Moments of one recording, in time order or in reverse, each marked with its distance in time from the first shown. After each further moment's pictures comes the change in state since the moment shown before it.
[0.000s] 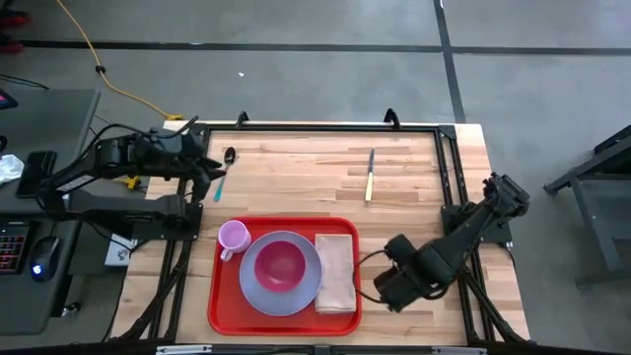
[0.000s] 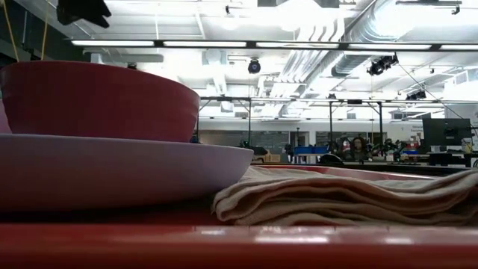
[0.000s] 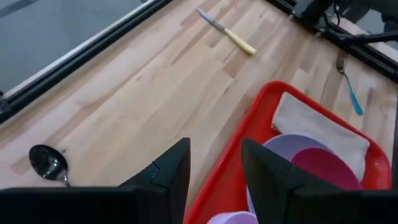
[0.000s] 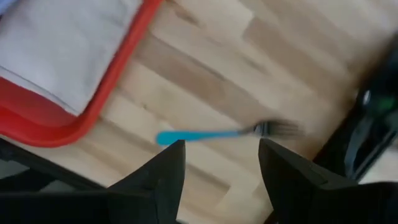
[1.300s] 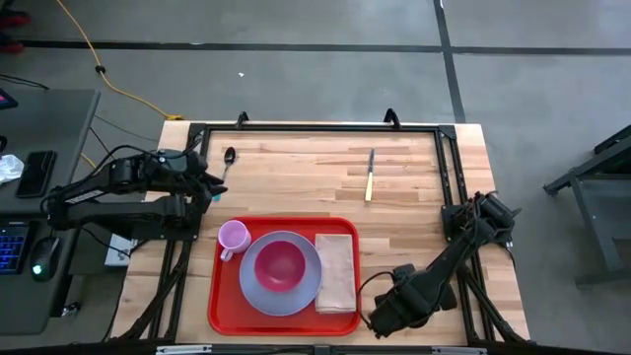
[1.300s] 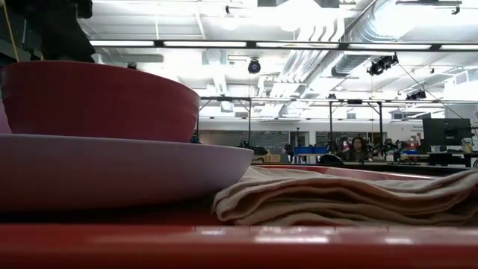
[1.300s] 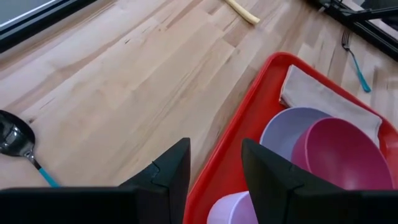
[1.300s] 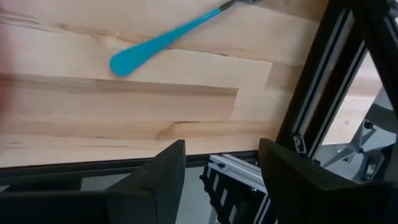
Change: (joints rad) left arm 0.000 -0.234 -0.363 0.129 0.059 -0.021; right arm 0.057 0.198 0.000 0.093 -0.400 0.433
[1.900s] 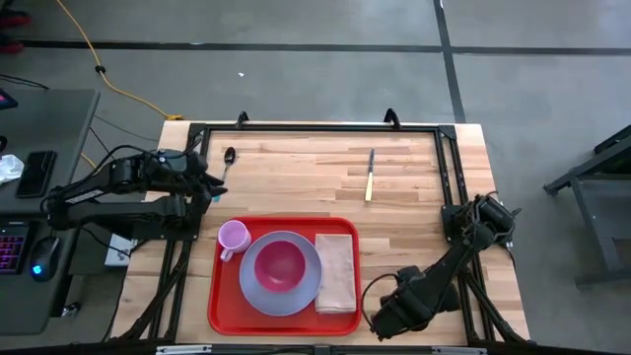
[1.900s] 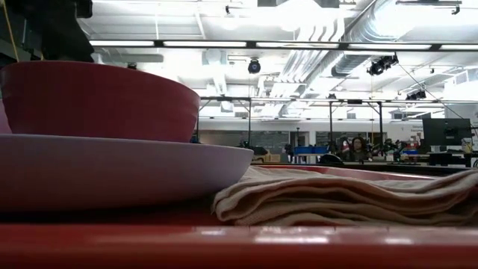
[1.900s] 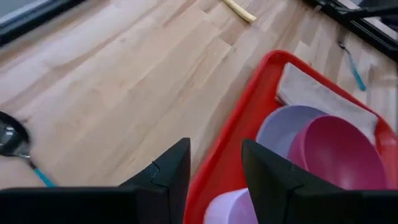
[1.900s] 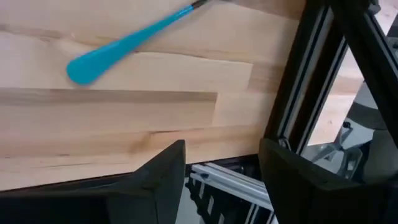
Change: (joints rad) left arm 0.000 0.000 0.000 0.000 0.022 0.003; right arm 0.018 0.016 -0.054 -0.008 -0.039 0.013
